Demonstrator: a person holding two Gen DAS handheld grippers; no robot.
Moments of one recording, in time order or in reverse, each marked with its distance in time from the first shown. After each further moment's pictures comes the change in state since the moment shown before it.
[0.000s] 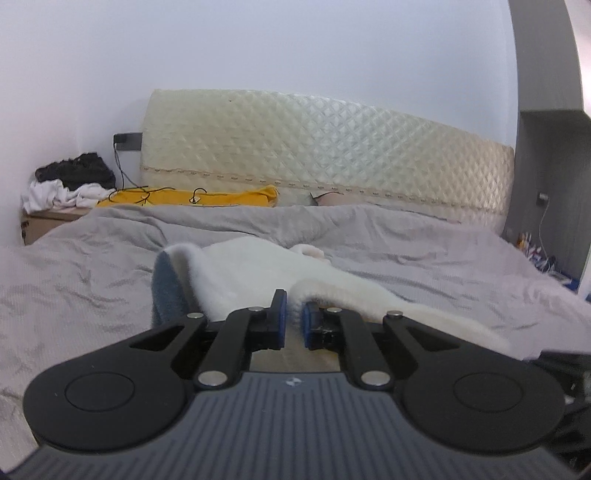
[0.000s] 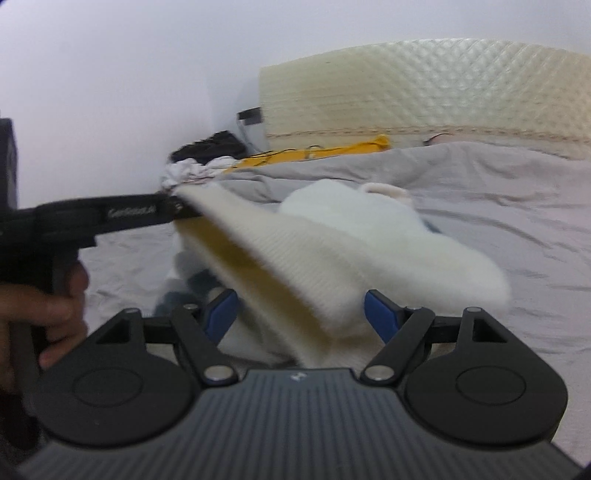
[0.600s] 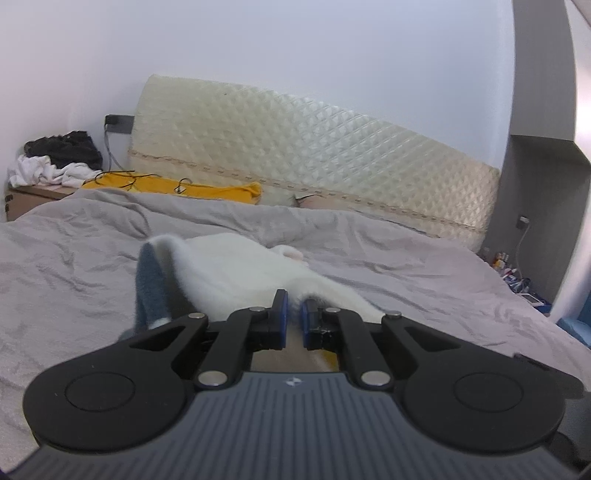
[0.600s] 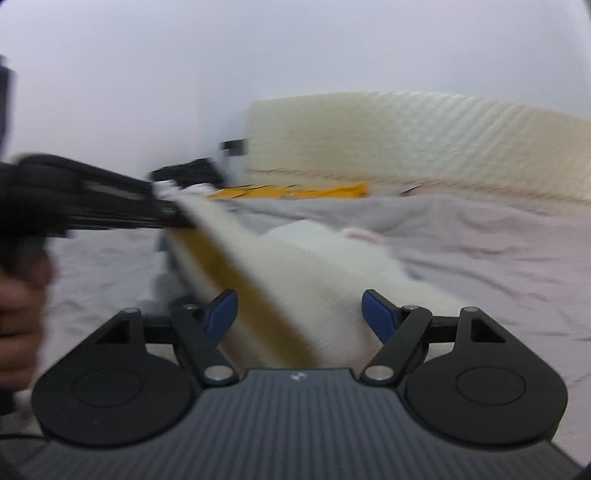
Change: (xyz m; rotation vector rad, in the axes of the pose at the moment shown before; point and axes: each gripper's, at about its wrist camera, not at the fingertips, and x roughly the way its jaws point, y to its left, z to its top) left arm -0.014 0.009 0.007 -0.073 0.002 -0.086; right arm 0.008 0.031 -0.006 -0.118 -0.157 -0.193
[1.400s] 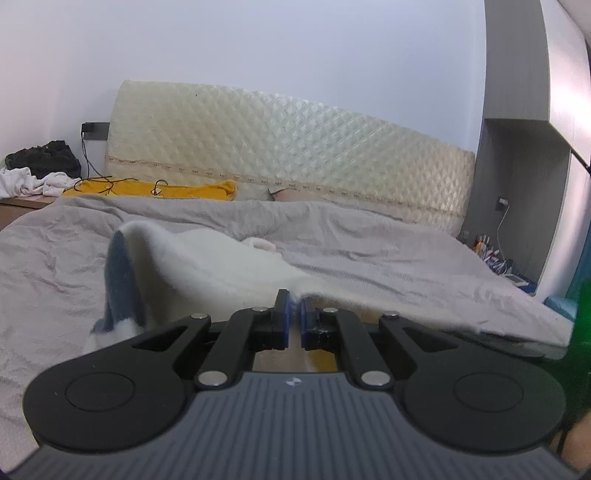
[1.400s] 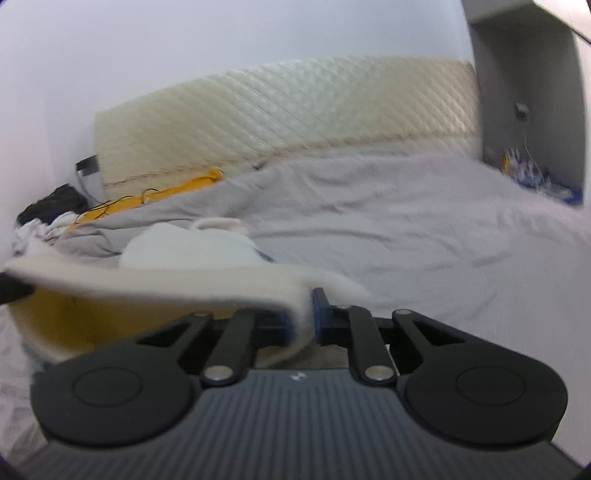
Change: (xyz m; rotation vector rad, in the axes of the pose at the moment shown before) left arm -0.017 -0.034 -0.016 0.059 0.019 -0.045; right arm -0.003 -0.053 -0.003 0.255 0.071 -0.389
